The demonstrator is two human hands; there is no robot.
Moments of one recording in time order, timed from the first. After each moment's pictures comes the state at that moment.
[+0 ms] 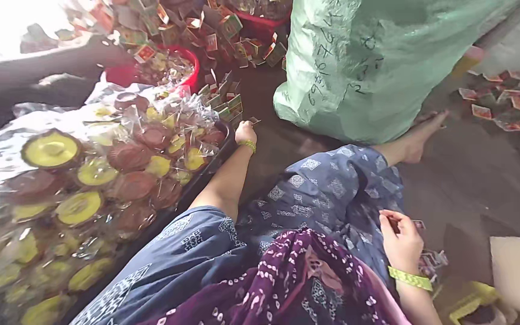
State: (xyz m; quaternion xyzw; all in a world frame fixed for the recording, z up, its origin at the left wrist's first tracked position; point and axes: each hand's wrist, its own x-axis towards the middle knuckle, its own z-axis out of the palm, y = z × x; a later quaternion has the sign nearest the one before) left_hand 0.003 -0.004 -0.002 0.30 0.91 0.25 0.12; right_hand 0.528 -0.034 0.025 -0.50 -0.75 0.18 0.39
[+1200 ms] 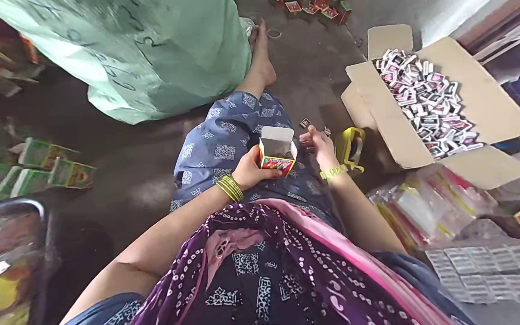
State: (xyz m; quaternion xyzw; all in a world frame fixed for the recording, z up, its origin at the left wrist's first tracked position) left_hand 0.344 -0.052 0.036 0.60 0.39 0.33 0.62; right_hand 0.605 -0.049 0.045 -0.70 -0.50 0.36 0.36
